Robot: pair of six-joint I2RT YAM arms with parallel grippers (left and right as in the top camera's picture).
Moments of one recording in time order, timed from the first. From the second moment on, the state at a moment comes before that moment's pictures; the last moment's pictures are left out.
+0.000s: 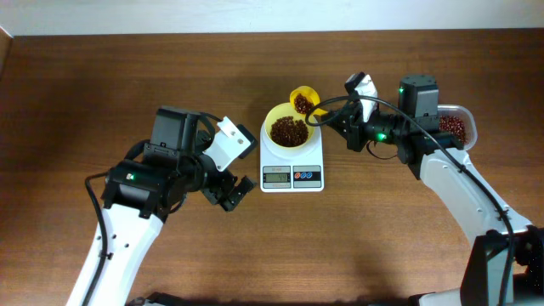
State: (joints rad) left arm -0.26 1.22 1.19 -0.98 0.37 0.48; right arm 0.12 1.61 1.03 -0.07 -0.90 -0.19
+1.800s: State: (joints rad) left arm -0.26 1.22 1.19 -0.98 0.37 0.48; right arm 0.15 1.66 1.03 0.00 -0.85 -0.20
